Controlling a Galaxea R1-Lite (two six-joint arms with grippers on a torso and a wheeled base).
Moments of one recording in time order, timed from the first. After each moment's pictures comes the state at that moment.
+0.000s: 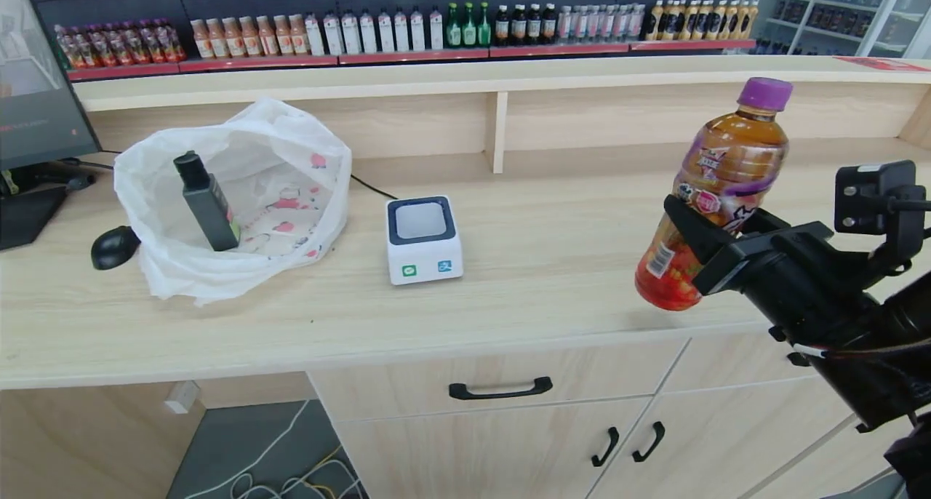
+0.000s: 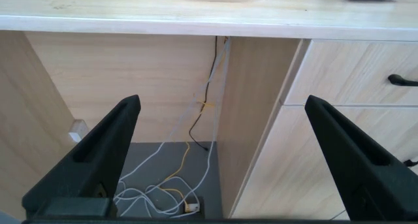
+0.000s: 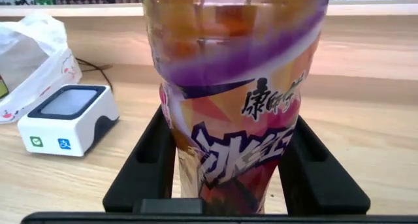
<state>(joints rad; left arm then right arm) 0.00 0.00 0.00 0.00 0.00 0.01 0.44 1.62 -0.41 -1.57 -0.11 -0.08</state>
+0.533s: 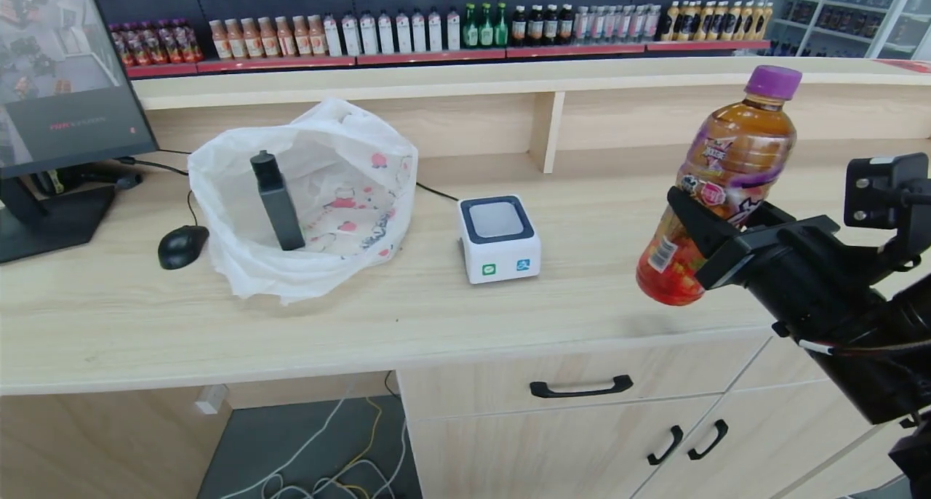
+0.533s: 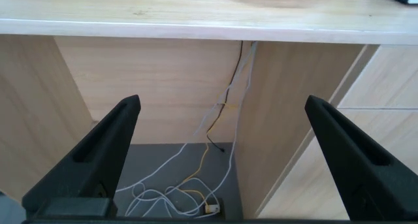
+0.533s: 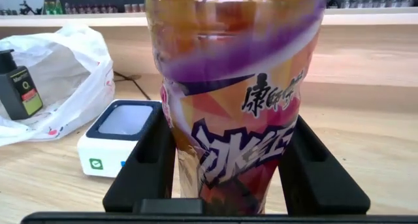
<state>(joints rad) 0.00 0.00 0.00 0.00 0.00 0.00 0.45 1.61 -0.42 -1.57 -0.11 -0.08</state>
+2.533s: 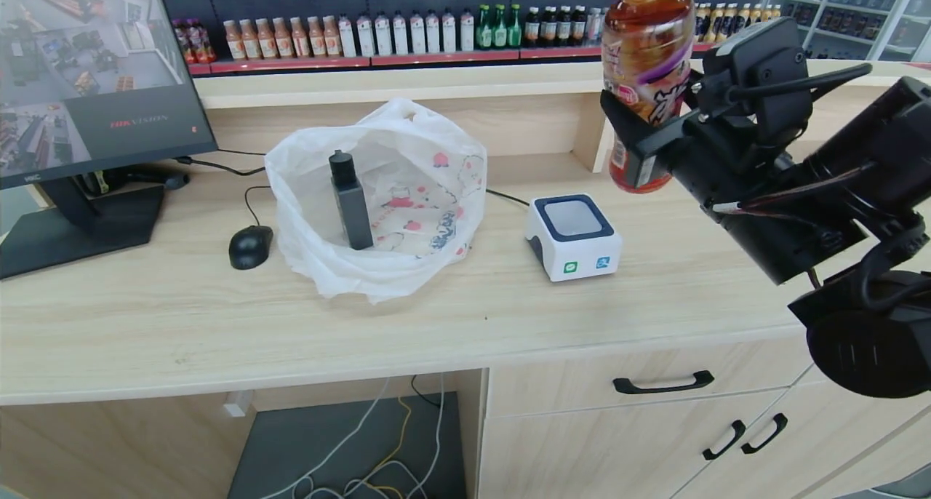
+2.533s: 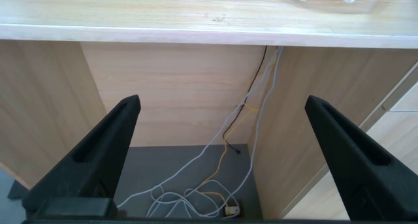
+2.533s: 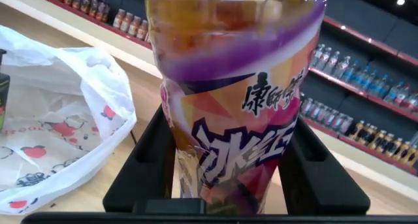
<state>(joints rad) 0.00 0.00 0.00 0.00 0.00 0.00 0.51 1.74 -0.96 -1.30 -0.05 -0.61</state>
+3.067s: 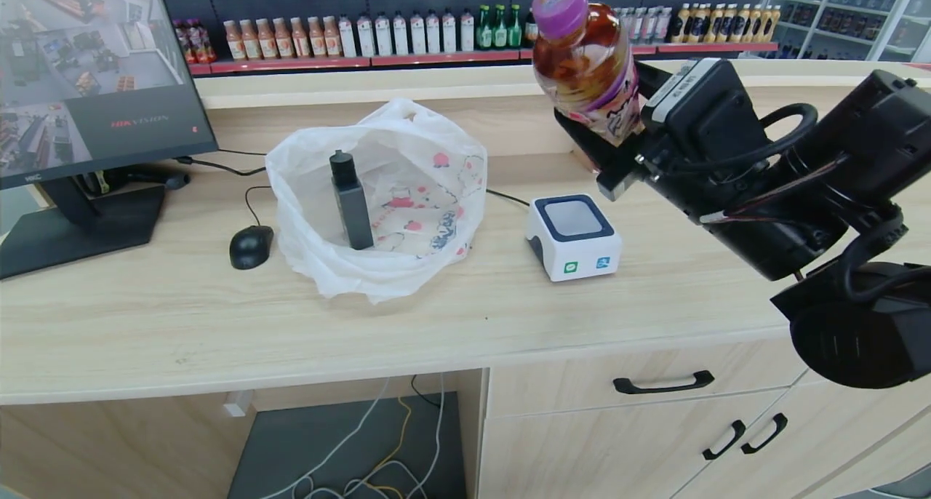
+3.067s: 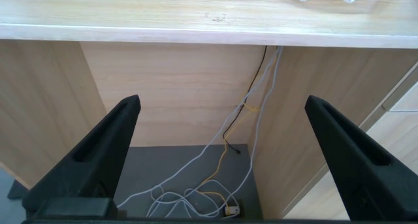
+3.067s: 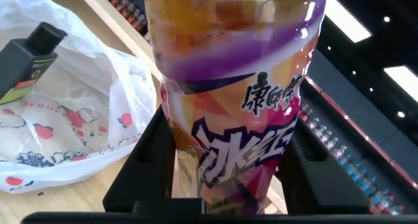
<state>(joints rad) 0.00 0.00 0.00 0.00 0.00 0.00 0.52 1.77 -1.00 -1.26 0.22 -0.89</state>
